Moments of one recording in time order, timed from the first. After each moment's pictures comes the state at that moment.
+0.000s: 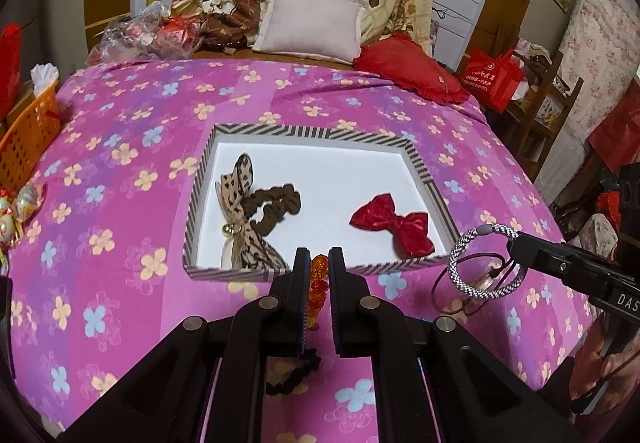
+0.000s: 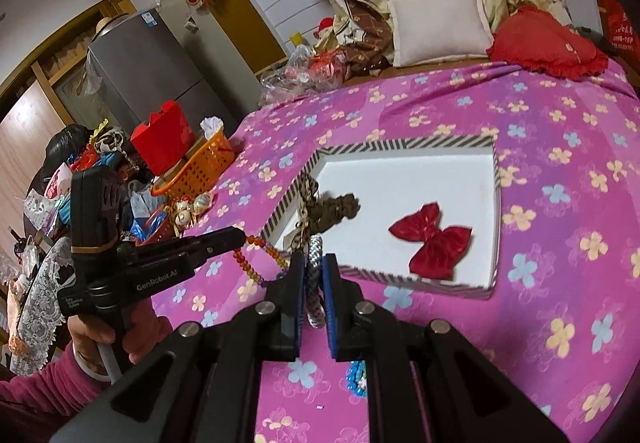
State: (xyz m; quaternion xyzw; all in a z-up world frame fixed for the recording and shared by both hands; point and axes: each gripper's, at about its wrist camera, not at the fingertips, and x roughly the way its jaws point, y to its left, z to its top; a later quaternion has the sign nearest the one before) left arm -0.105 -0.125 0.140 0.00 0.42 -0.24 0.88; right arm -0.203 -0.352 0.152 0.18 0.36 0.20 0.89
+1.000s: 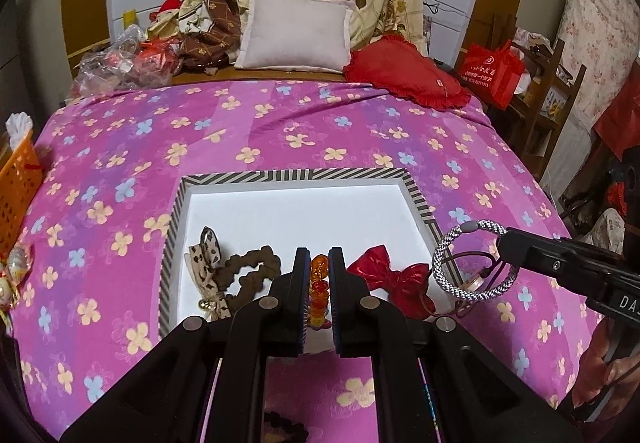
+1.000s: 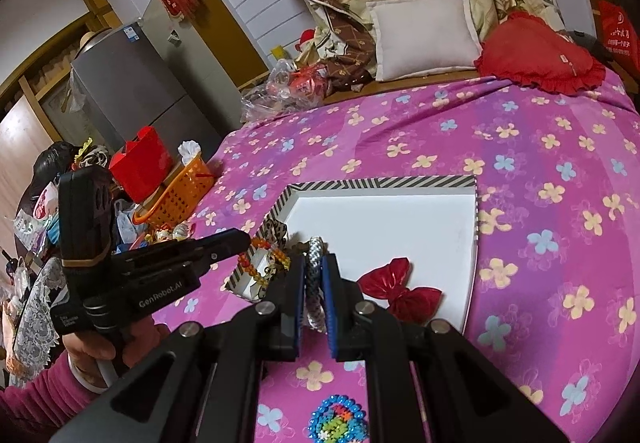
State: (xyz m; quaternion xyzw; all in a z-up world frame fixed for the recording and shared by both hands) left arm -0.047 -0.186 0.150 0.03 0.41 -0.24 0.88; right arm -0.139 -0.385 0.159 0.19 0.36 0.18 0.90
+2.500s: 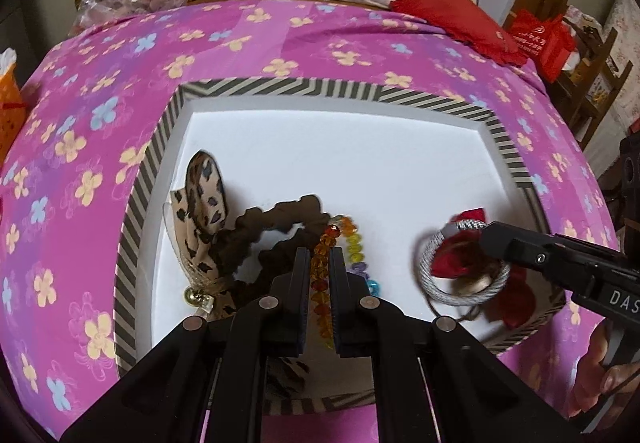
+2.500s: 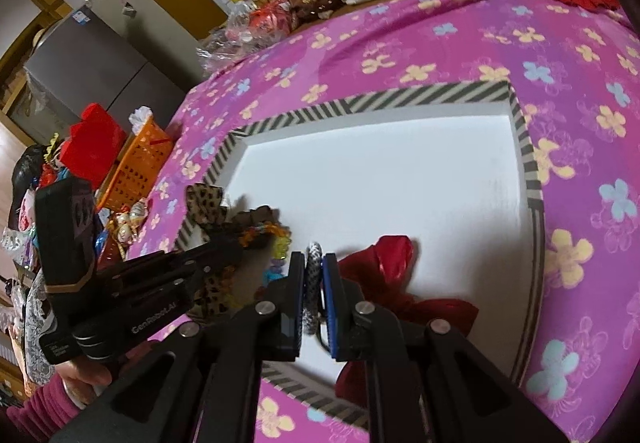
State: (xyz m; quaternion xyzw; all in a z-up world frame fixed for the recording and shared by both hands) left arm 0.015 -0.181 0.042 0.03 0.51 -0.19 0.84; right arm -0.043 -0.372 0.041 0.22 0.46 0.17 0.84
